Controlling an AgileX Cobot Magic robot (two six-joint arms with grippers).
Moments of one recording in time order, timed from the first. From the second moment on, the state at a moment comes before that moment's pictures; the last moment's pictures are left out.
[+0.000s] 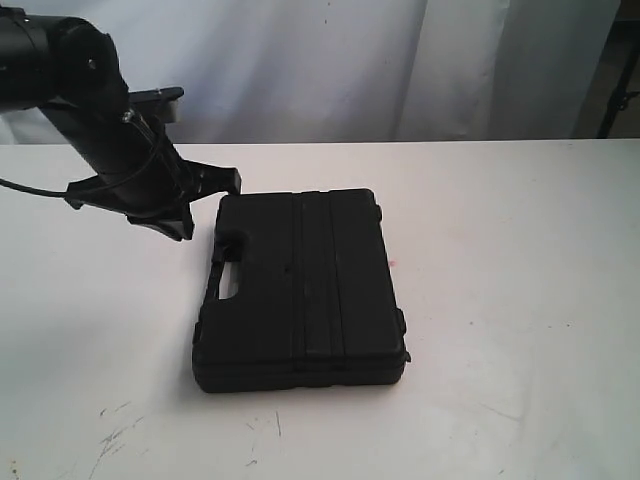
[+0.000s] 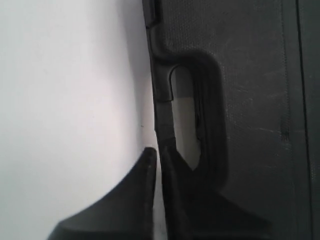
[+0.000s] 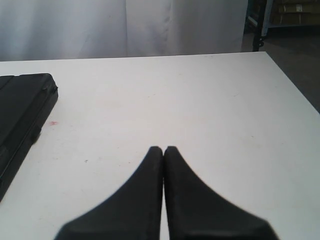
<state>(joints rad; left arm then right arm) -0.38 1.90 -1.43 -0.07 0.92 -0.30 0.12 0.01 0.00 -0.01 0.35 0.04</state>
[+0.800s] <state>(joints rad) -0.38 2.09 -1.49 -0.08 0.89 -0.30 0.12 0.01 0.00 -0.01 0.35 0.04</state>
